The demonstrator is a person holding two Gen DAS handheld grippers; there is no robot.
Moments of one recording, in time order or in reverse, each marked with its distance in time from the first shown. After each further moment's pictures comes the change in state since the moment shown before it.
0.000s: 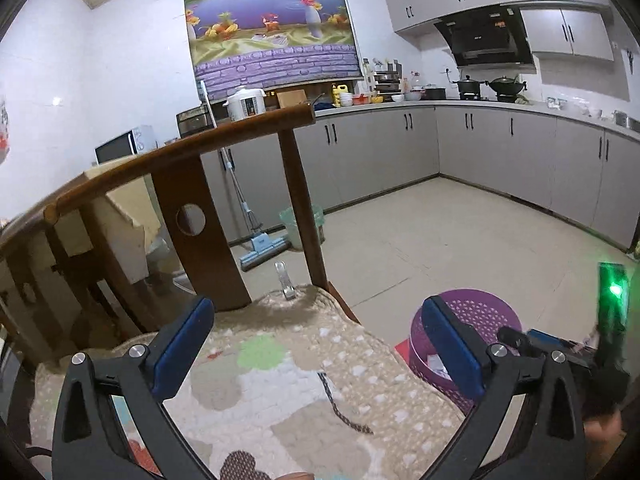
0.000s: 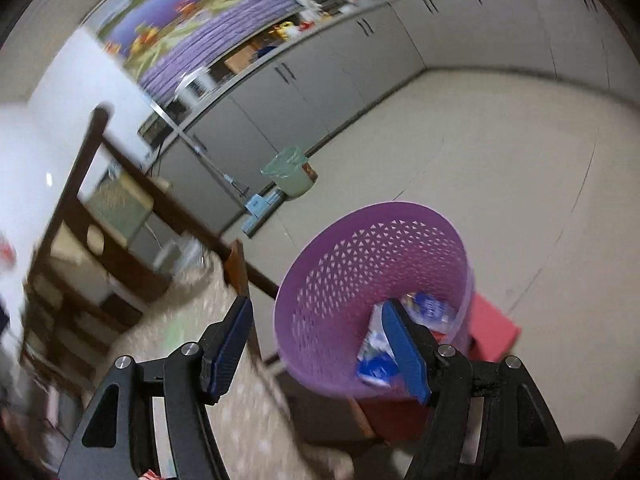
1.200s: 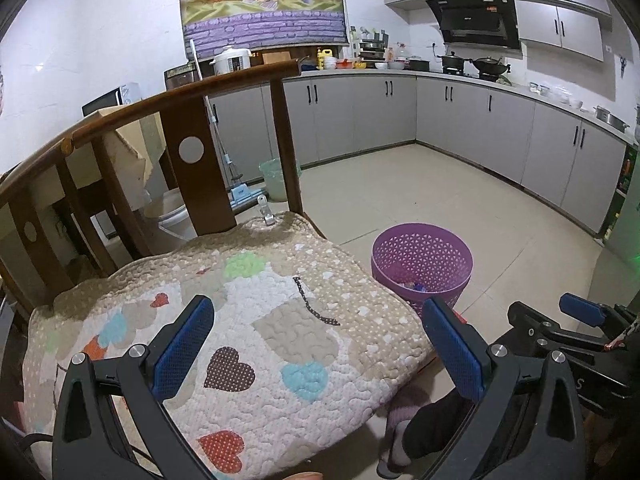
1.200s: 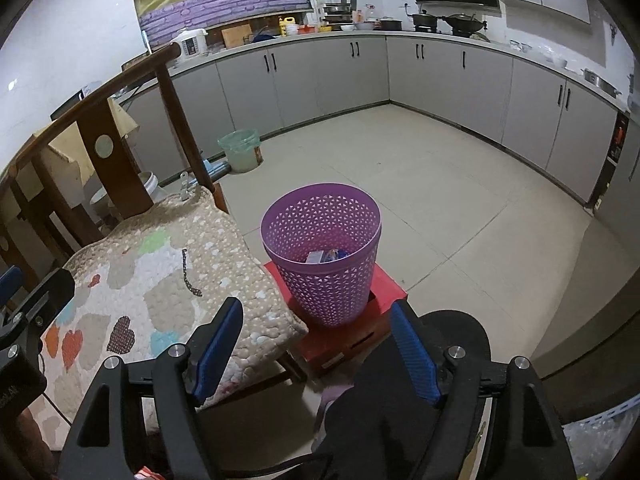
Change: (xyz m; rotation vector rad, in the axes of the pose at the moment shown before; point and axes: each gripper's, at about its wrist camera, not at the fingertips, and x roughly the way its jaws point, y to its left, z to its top) left arm -0.089 0.002 -0.054 -0.026 0.150 -0.082; right arm -0.155 0.098 -0.073 -0.220 0.026 -0.341
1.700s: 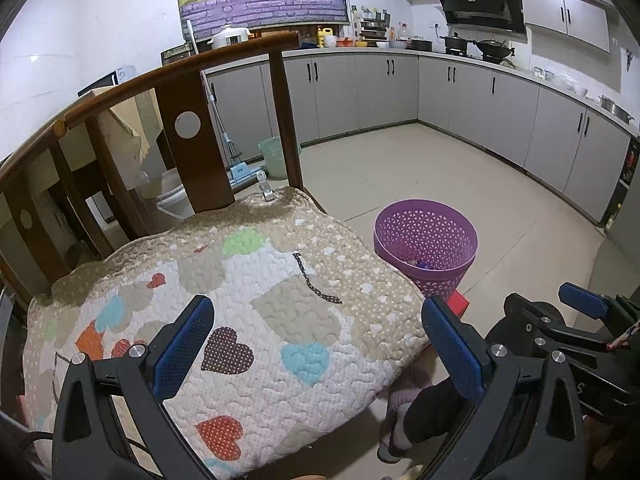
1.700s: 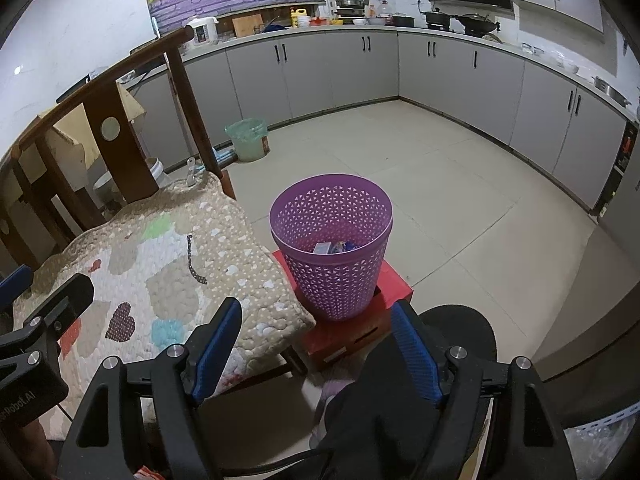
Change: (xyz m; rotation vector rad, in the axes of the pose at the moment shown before) left arm 0.014 0.003 -0.008 0.001 0.079 -0.007; right arm 0.009 0.010 -0.004 -0.037 0.031 0.010
